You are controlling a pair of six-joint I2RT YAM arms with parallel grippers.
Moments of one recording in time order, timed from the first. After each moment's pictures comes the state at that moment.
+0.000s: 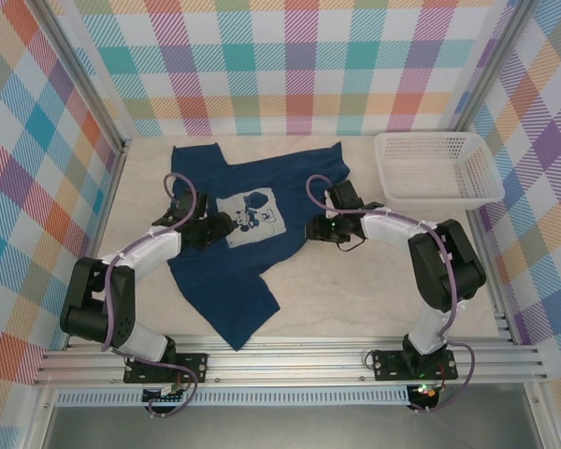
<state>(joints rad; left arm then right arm) -0.26 1.50 0.85 -0.30 0.08 -0.70 0.48 1.77 1.06 -0.32 -0.26 0.47</state>
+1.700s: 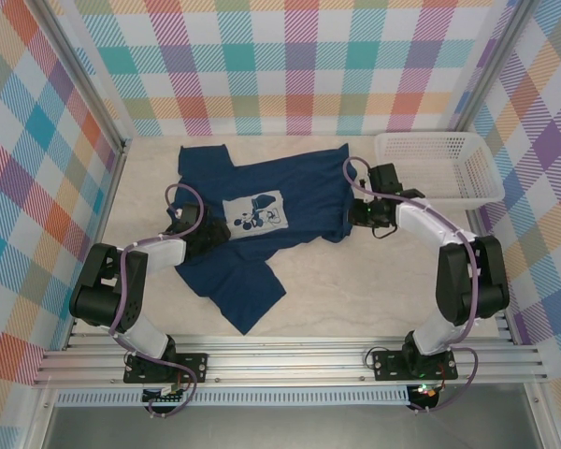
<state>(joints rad) -0.22 1.60 0.71 -0.02 -0.02 -0.69 0.26 1.61 1.08 -0.52 -0.17 0.31</state>
